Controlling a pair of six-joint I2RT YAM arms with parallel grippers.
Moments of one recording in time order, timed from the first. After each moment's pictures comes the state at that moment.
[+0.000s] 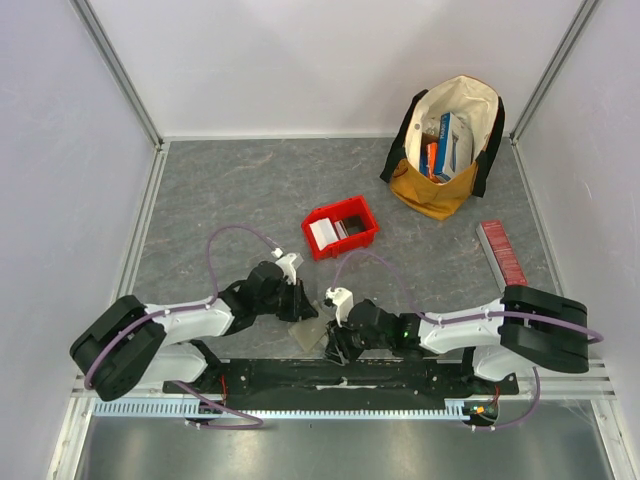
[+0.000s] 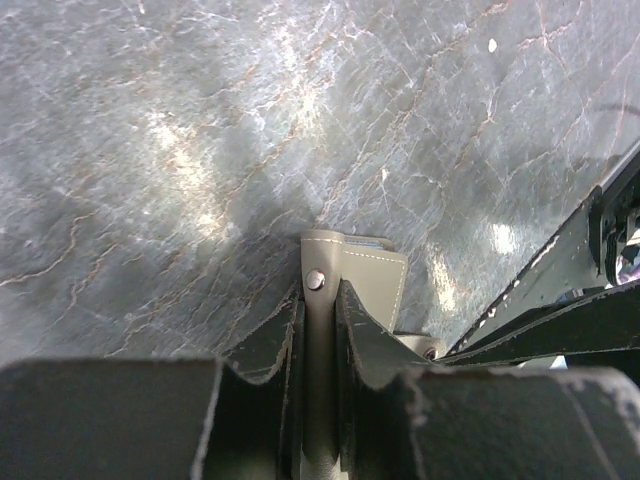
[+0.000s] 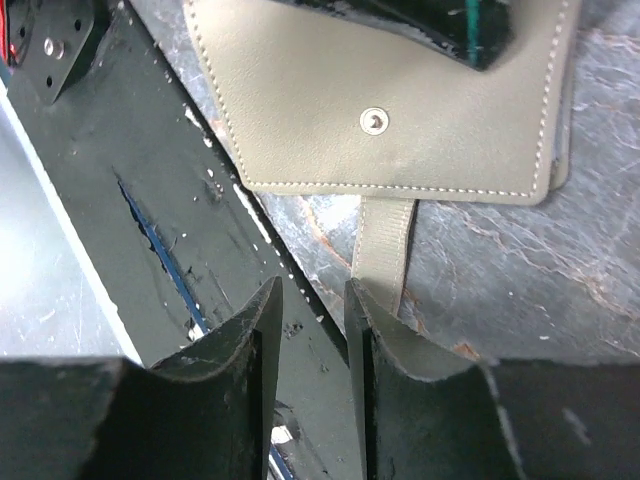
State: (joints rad) left arm -0.75 1.26 0.32 0.22 0.27 -0.65; right arm 1.28 1.42 0.42 0.34 -0.09 0.57
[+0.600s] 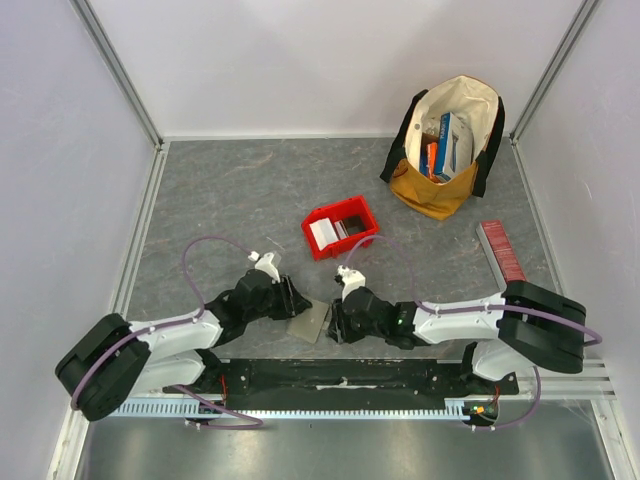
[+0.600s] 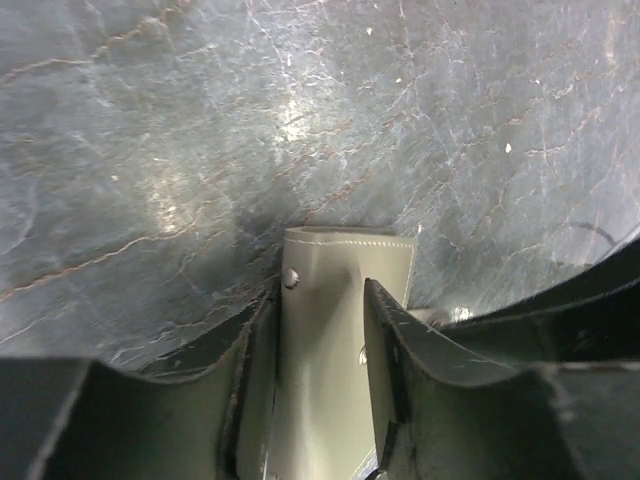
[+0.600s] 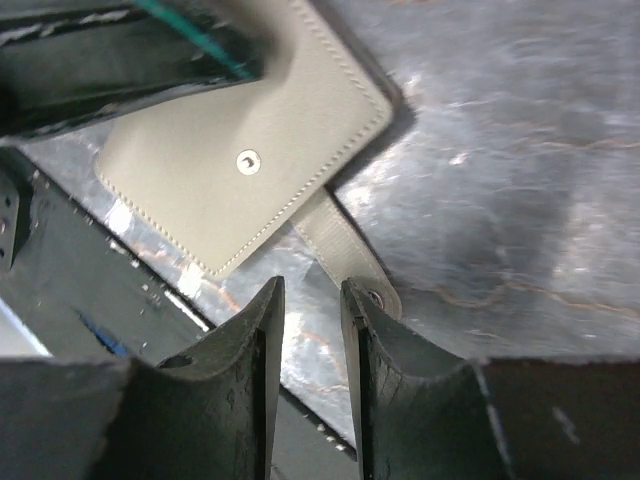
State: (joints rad) left arm -0.74 1.14 0.20 0.31 0.10 -0.83; right arm 1.21 1.45 0.52 0.16 0.10 0.78
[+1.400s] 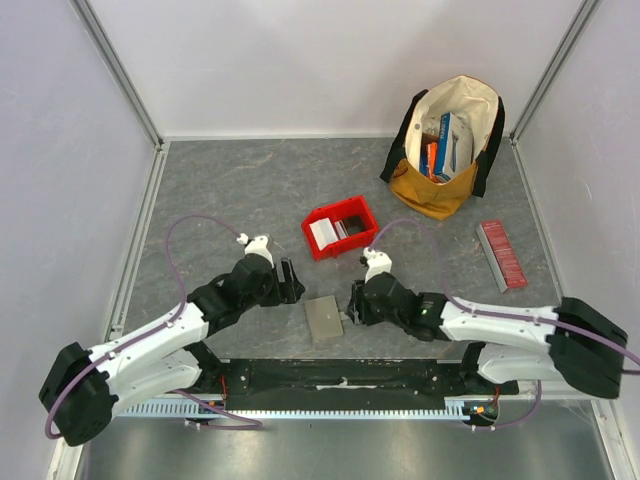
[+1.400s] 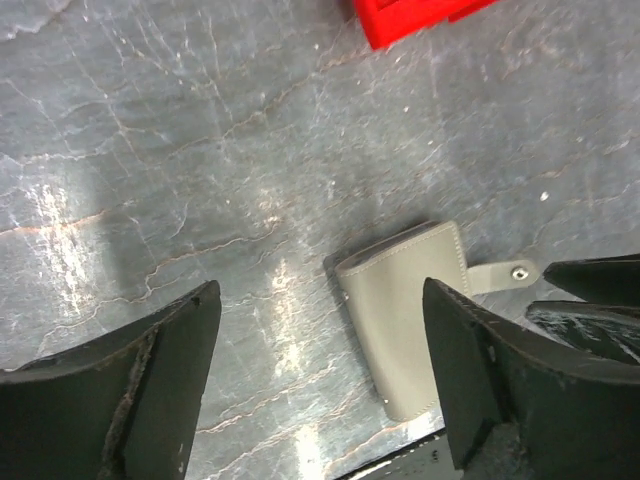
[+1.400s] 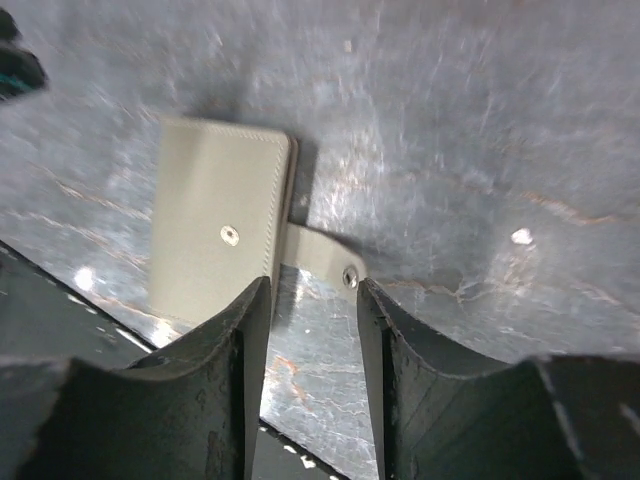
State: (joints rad) left arm -0.75 0.92 0.44 -0.25 -0.14 -0.73; right arm 1.09 1.25 0.50 -0.03 0.23 0.72
